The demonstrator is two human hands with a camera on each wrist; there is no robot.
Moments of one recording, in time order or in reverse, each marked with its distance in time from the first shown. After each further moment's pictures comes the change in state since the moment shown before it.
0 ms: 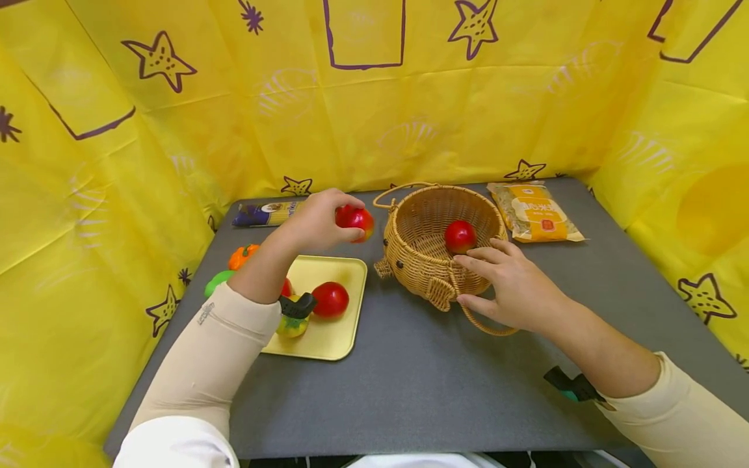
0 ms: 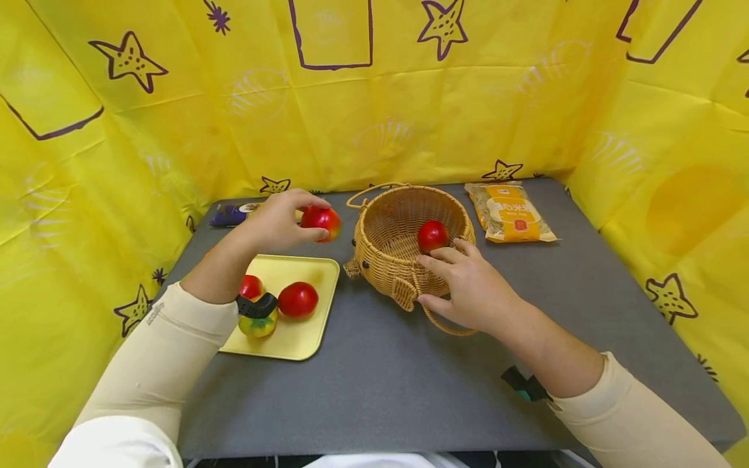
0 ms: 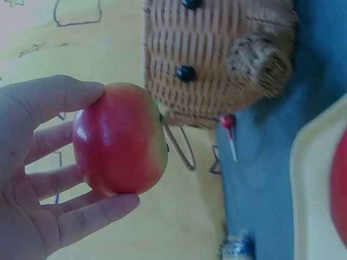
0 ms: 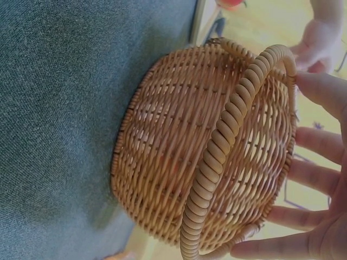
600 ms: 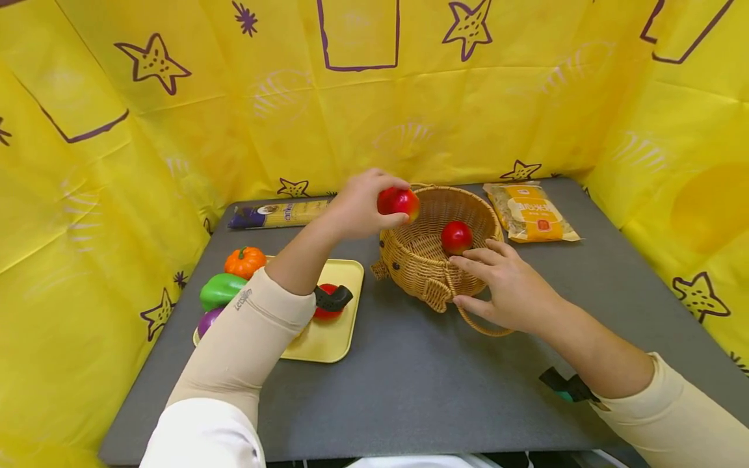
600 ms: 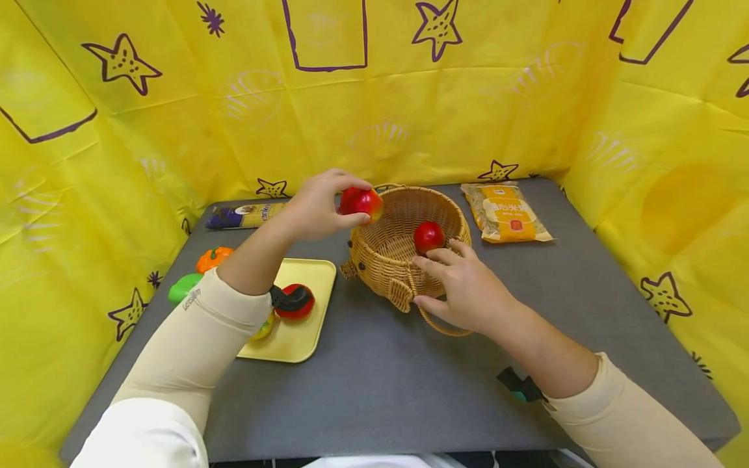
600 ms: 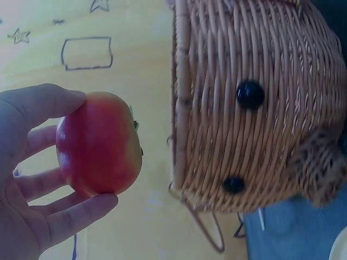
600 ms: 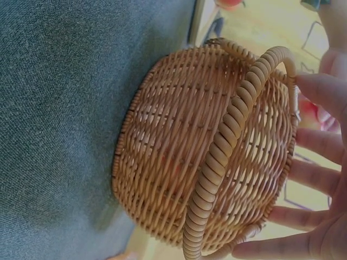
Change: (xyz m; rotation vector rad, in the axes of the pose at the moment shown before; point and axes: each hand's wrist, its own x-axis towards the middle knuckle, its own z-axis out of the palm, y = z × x) left_hand 0.035 0.063 0.012 -0.023 0.074 0.188; right_hand -0.001 0.001 0.000 0.006 -0.010 0.011
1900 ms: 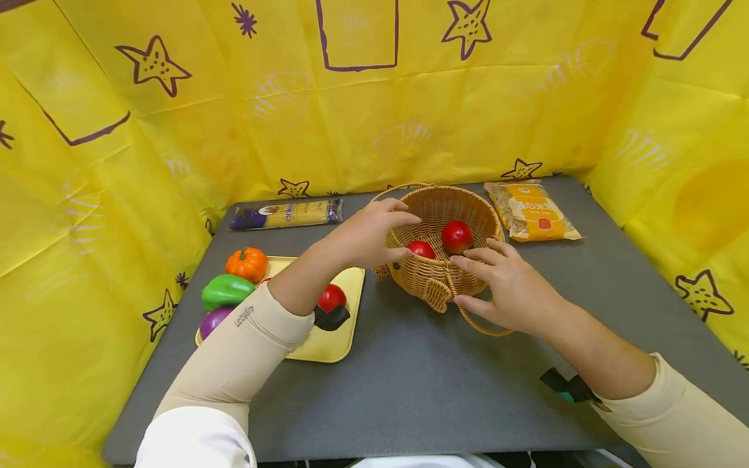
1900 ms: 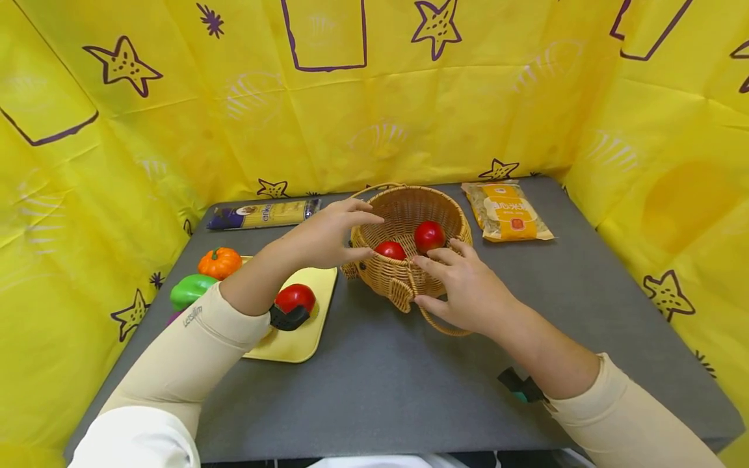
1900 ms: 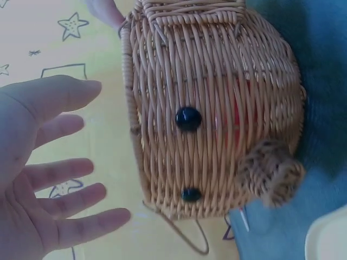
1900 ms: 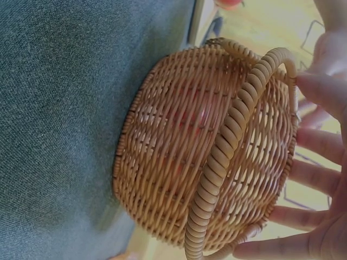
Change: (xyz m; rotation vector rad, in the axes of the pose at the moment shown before) left_hand -0.020 0.011 0.024 0.206 -0.238 0.043; right_hand -0.002 0.002 0.003 -0.008 0.038 -0.008
